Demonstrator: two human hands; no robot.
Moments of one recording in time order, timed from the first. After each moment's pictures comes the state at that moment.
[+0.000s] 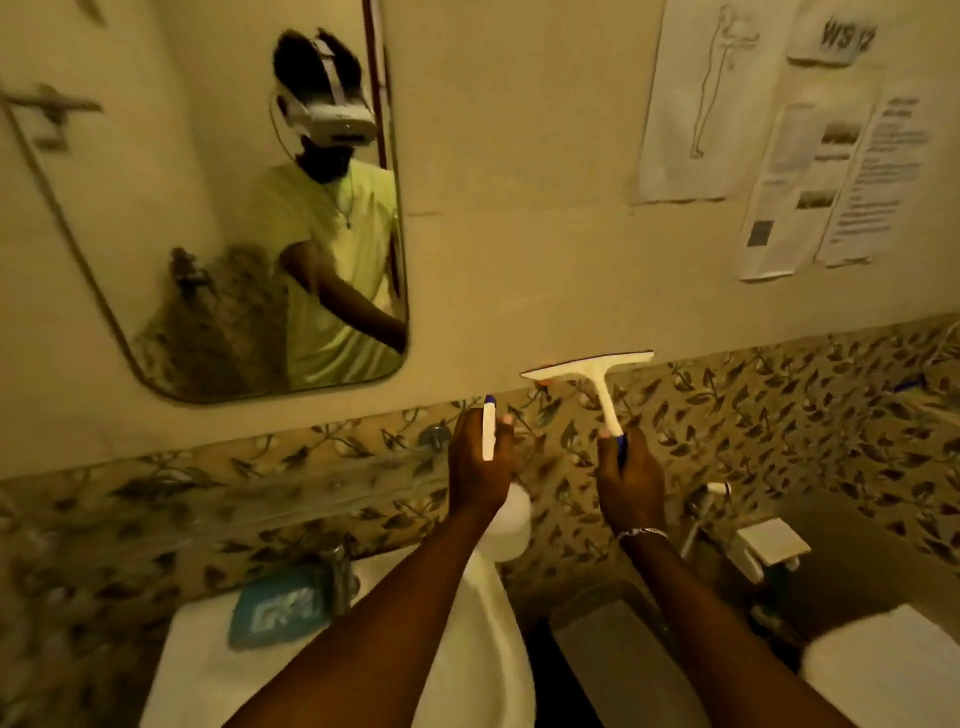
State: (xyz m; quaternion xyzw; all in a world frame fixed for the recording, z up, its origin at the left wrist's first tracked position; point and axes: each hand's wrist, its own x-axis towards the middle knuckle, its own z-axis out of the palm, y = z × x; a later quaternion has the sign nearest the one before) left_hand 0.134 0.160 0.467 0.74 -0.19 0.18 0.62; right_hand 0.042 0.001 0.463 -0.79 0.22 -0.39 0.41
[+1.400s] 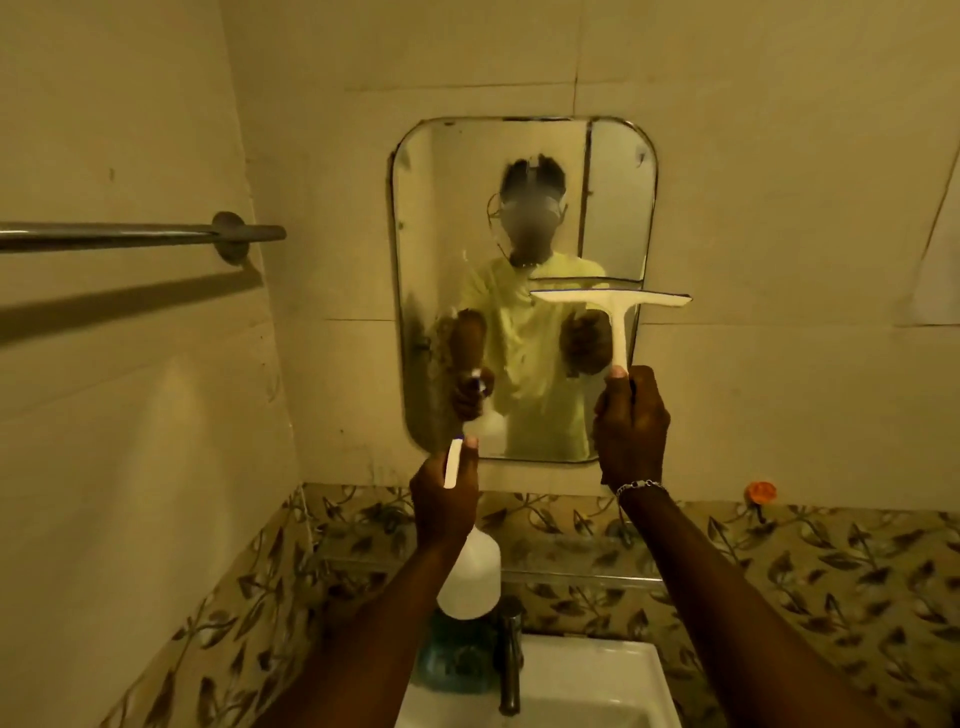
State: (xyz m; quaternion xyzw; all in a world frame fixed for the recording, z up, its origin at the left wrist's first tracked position) left_hand 0.173 0.429 0.547 0.72 -0.02 0.37 0.59; right_hand 0.157 0.235 0.646 -0.68 -0.04 -0.46 0.57
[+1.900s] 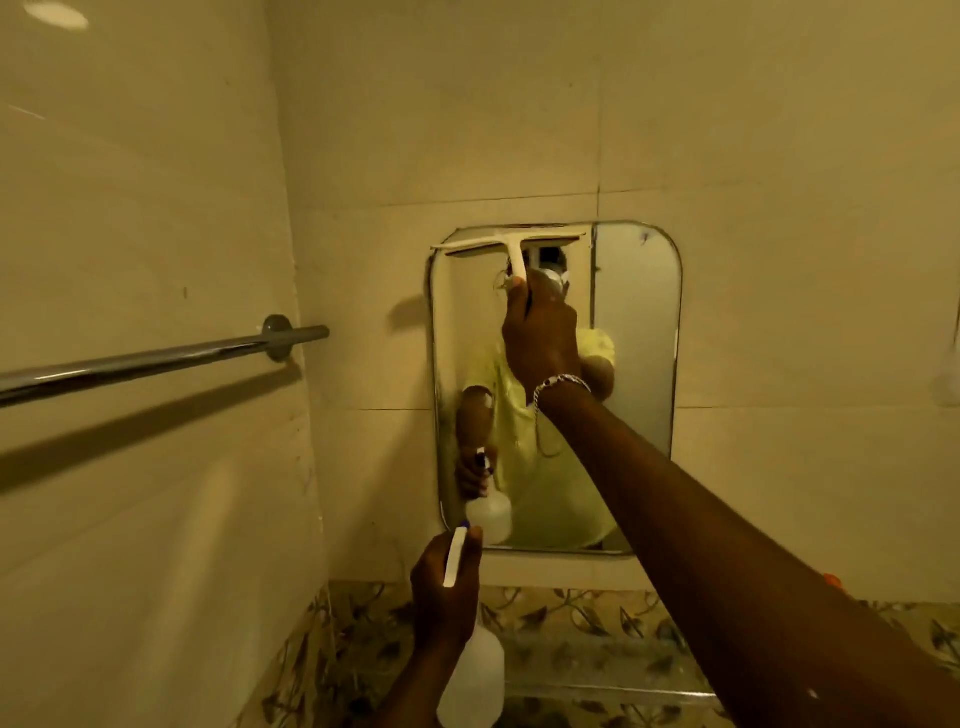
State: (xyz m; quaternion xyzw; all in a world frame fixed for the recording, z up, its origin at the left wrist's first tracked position) left_hand 0.182 0.484 0.556 0.70 -0.07 0.40 0.59; right_hand 0.189 0.369 0.848 -0.73 -0.14 -0.48 0.47
